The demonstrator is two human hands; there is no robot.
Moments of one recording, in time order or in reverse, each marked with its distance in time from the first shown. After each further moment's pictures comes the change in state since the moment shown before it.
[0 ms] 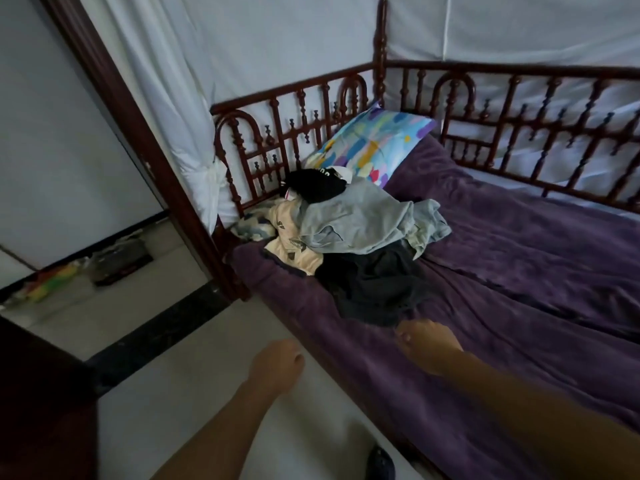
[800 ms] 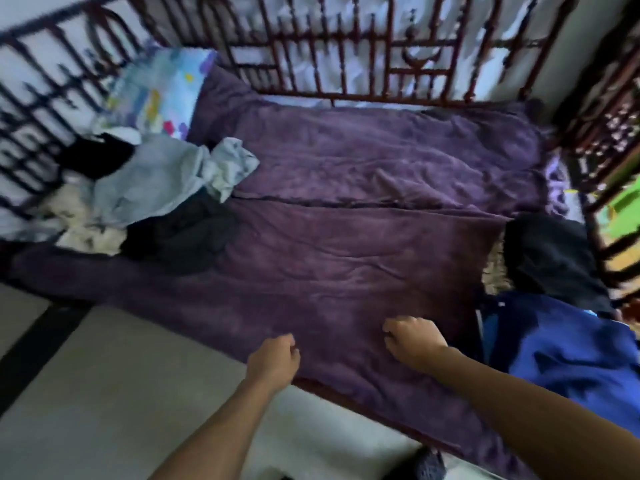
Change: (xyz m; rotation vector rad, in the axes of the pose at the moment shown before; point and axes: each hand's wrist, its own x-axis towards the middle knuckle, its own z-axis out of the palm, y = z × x) left_hand -0.136 0.380 0.226 0.143 -0.261 0.221; right_hand -0.375 0.322 0.054 0.059 -0.104 0.375
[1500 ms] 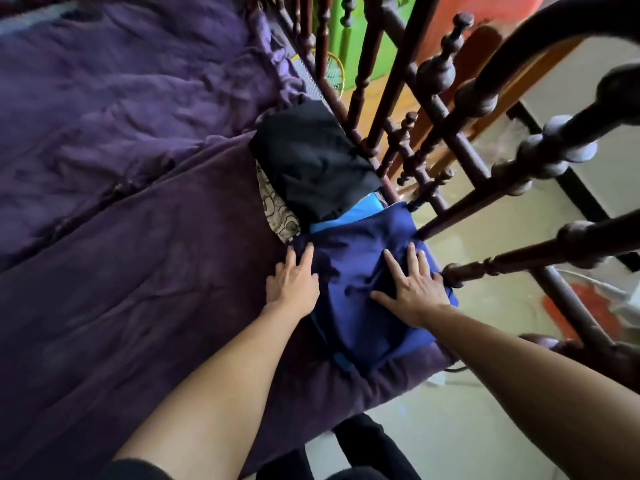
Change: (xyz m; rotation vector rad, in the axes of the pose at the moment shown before) left_hand 0.129 0.407 0.182 0.405 -0.356 0.729; right_hand -0.129 0.295 0.132 0.258 -0.102 0.984
